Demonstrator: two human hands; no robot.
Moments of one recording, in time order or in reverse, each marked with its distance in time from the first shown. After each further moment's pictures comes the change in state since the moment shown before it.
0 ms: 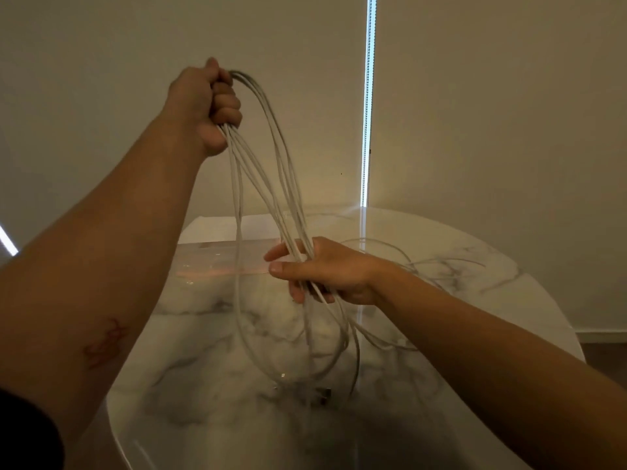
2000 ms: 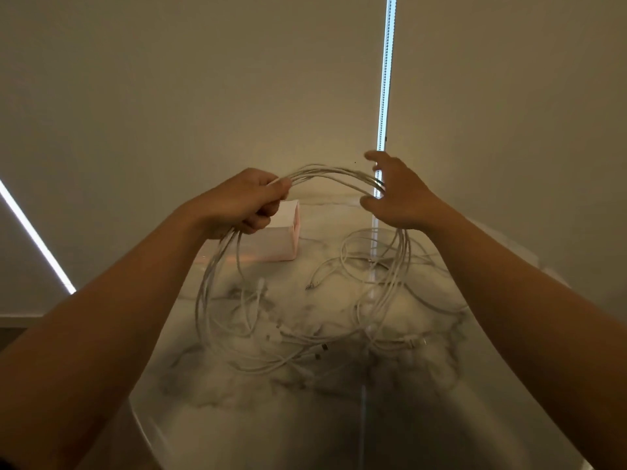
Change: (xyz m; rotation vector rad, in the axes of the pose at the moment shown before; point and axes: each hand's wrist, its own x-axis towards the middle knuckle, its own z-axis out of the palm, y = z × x) left_hand -0.079 -0.070 -0.048 0.961 -0.392 -0.204; right_hand 0.009 -0.006 -0.088 -0.787 0.596 -0.017
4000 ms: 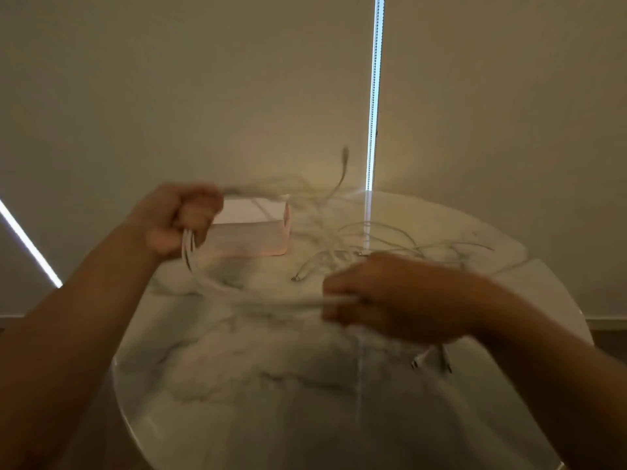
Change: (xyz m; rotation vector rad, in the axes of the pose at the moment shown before) left_hand -0.007 -0.070 -0.059 -1.168 -0.356 -0.306; right_hand -0.126 -0.056 -0.016 -0.103 -0.550 -0.533
